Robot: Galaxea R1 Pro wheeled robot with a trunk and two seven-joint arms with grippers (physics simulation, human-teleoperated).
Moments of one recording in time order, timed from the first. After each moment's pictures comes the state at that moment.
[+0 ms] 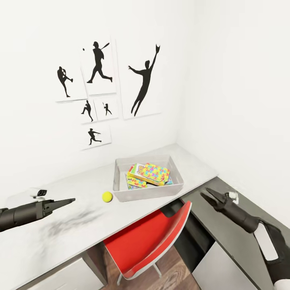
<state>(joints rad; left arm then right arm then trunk) -0.40 0.38 0.41 -1.42 0.15 1.01 -1.57 -0.45 -0.24 -0.33 -1.05 -0.68 0.80 1.21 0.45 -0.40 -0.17</state>
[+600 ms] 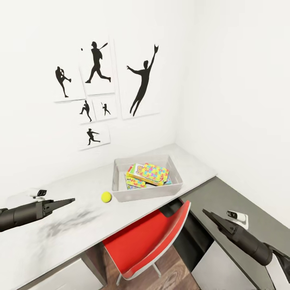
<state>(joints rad) -0.40 0.38 0.42 -1.42 0.14 1.01 -1.57 -0.18 -0.20 -0.34 -1.31 -0.68 0.68 1.32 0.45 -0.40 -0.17</state>
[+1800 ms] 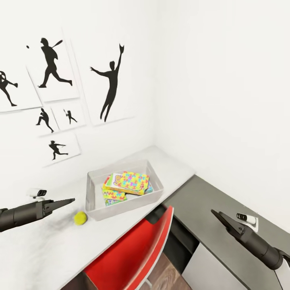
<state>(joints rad) -0.40 0.38 0.42 -1.42 0.14 1.01 -1.57 -0.17 -0.20 -0.43 -1.29 -0.68 0.68 1.32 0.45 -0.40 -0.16</state>
